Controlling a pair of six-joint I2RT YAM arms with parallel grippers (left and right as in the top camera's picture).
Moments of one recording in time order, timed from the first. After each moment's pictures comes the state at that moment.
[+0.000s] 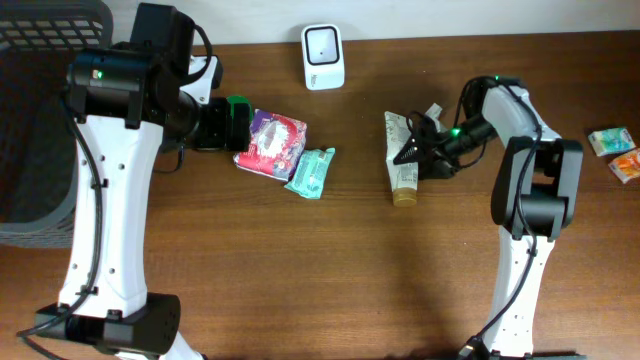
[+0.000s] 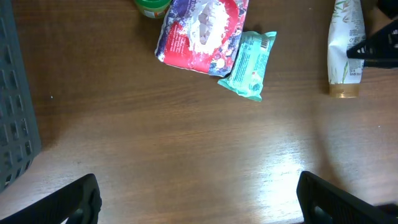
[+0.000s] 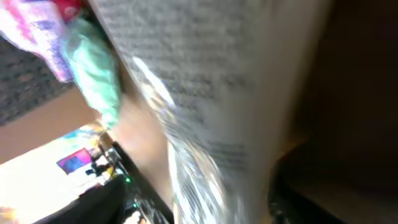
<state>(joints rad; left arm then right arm) -0.17 1.81 2.23 -1.69 0.10 -0.12 -0.10 2.48 1.90 -1.36 -0.88 -0.22</state>
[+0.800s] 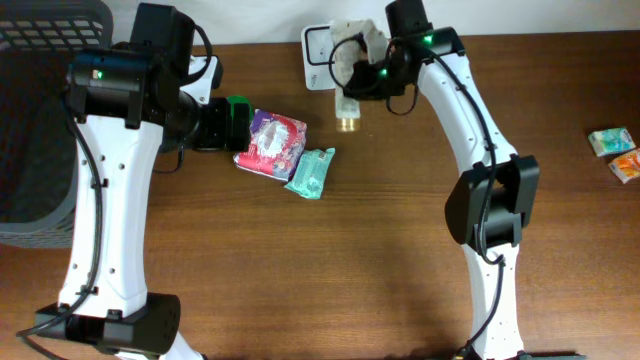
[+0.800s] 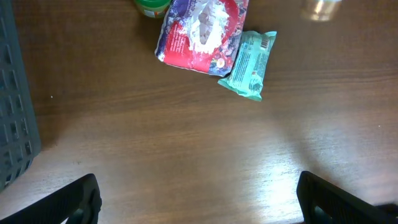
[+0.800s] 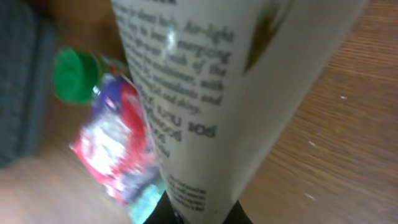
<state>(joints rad) -0.17 1.81 2.23 -1.69 0.10 -0.12 0.22 2.40 2.35 -1.03 -0.54 0.16</state>
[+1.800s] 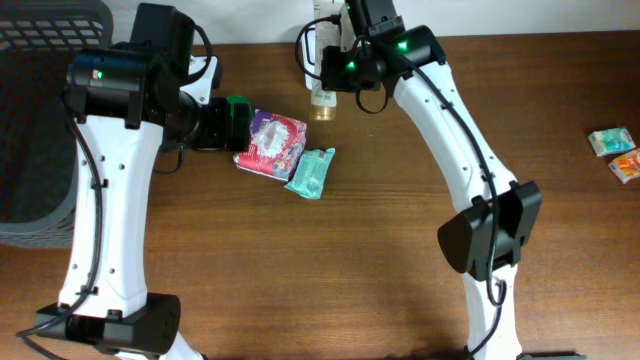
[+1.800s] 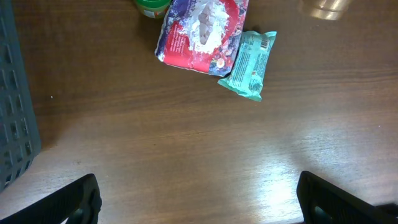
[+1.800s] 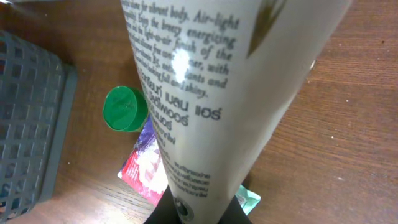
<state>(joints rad) -0.17 1.81 2.23 -1.69 0.10 -0.12 0.38 2.24 2.35 -1.03 -0.26 0.36</state>
